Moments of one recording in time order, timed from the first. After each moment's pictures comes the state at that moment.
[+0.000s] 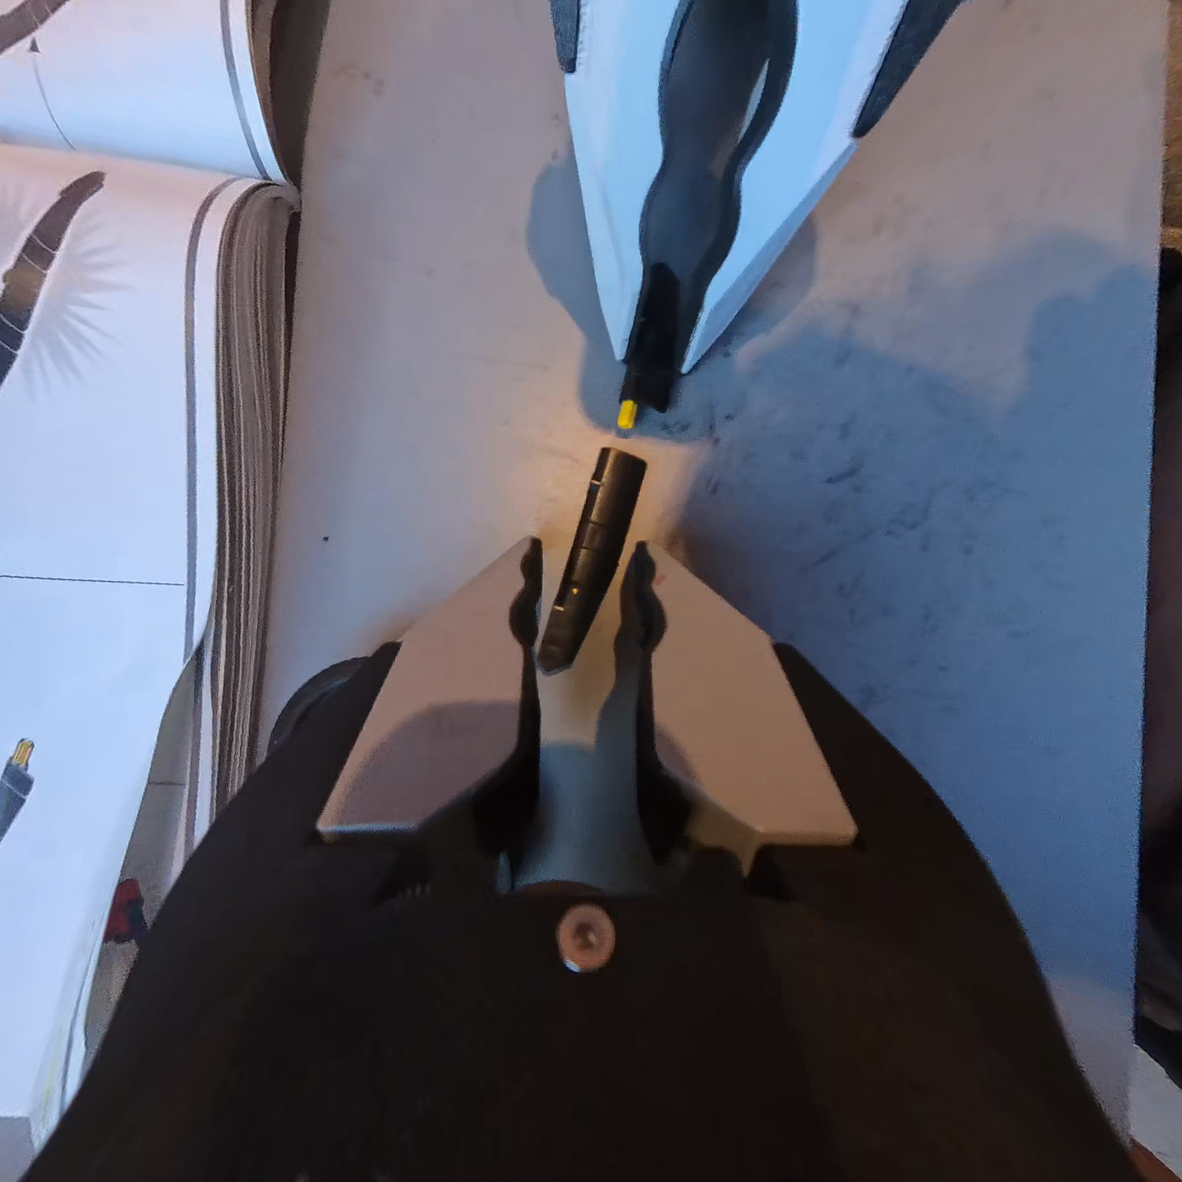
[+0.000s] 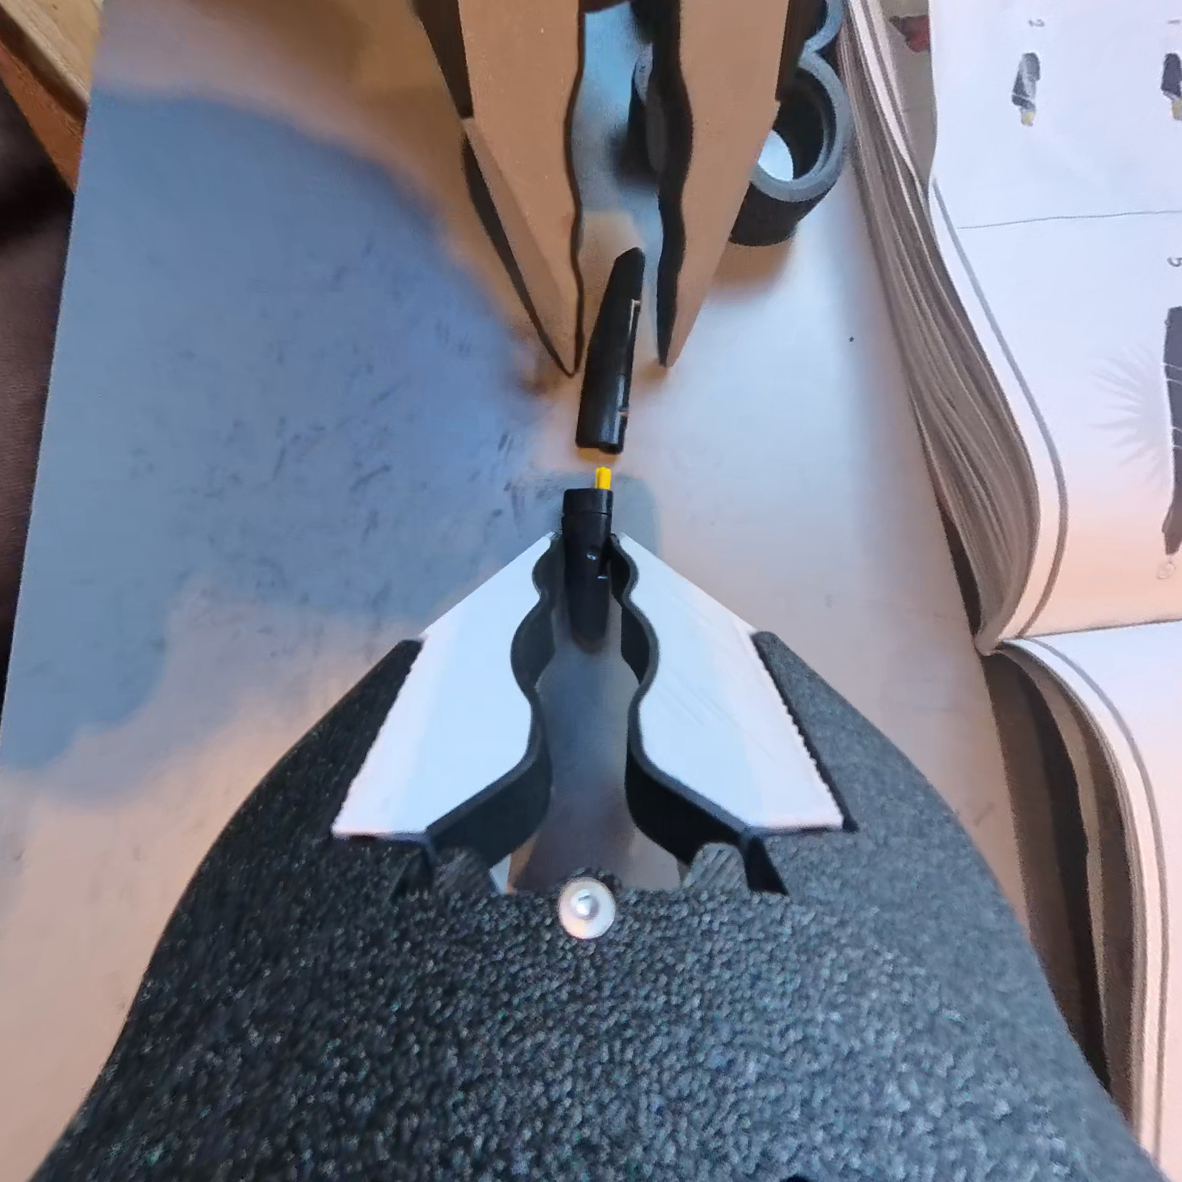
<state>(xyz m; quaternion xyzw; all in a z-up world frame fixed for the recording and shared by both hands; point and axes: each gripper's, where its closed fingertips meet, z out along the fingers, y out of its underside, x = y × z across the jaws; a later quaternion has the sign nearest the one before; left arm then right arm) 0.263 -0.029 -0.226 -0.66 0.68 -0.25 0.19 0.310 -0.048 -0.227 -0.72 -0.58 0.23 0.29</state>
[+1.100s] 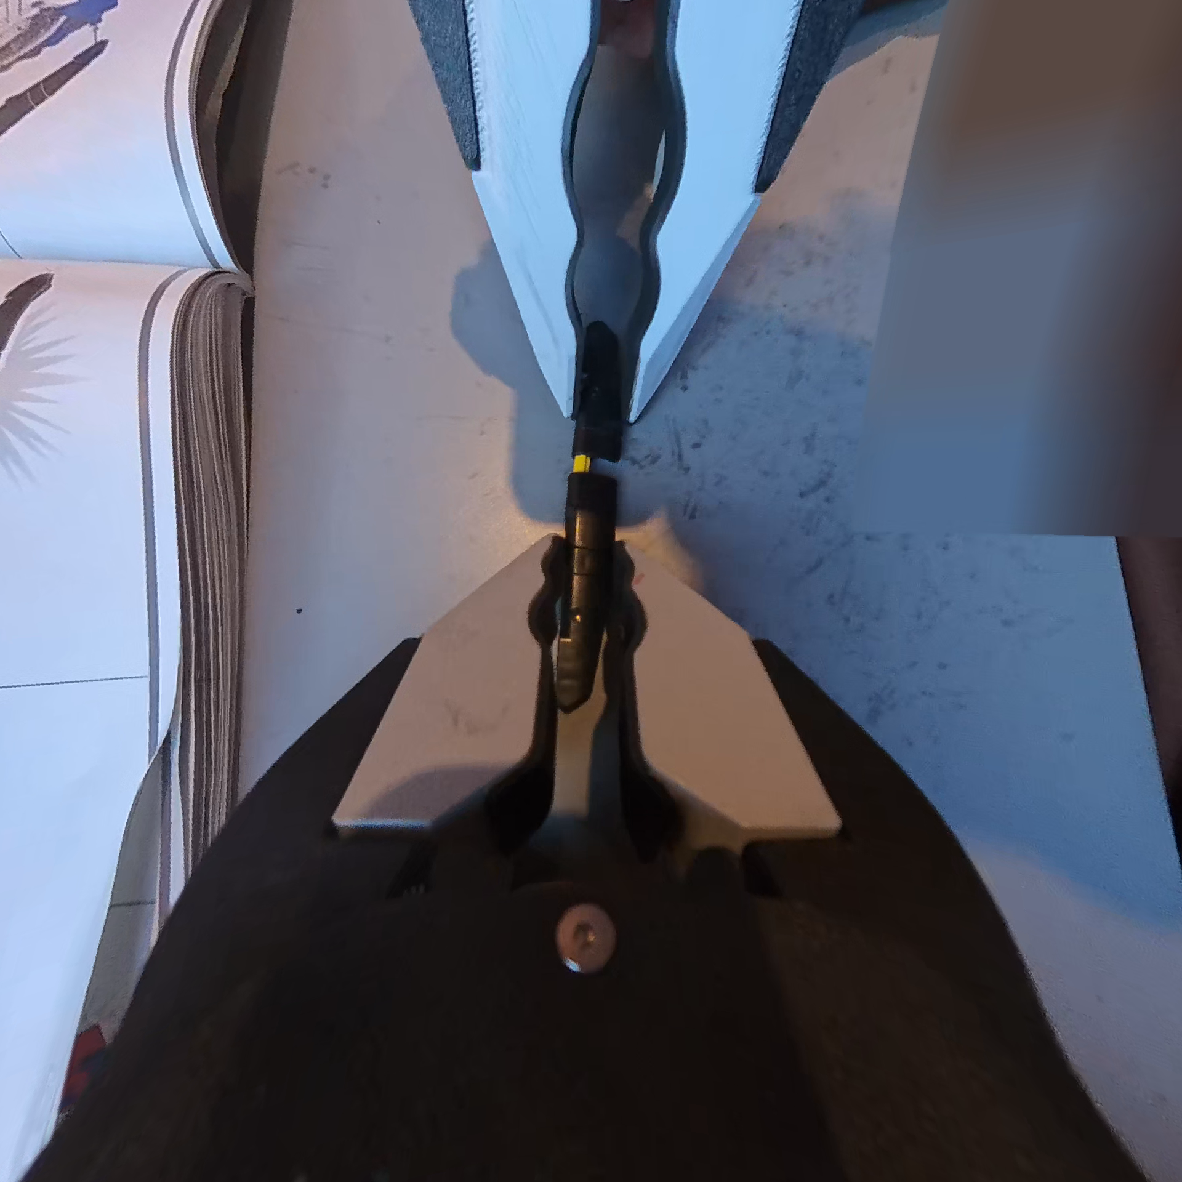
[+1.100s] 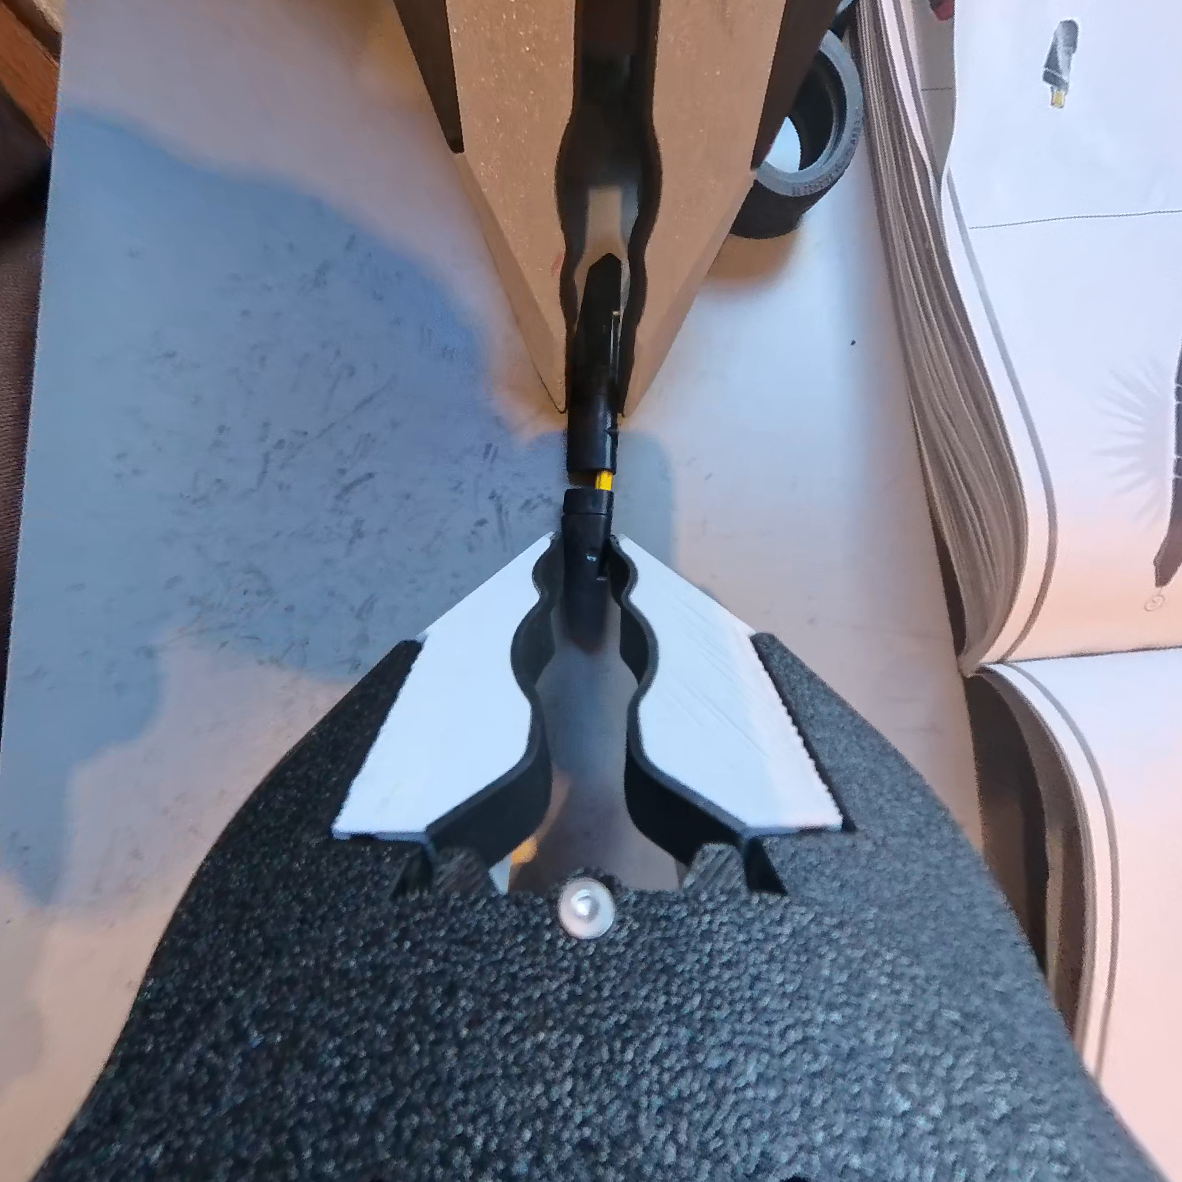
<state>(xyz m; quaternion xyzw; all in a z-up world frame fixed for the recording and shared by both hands) 0.275 -0.036 -0.227 -0.61 0.70 -0.30 0.20 0.307 -0.043 -0.228 -0.72 -0.60 0.22 0.26</state>
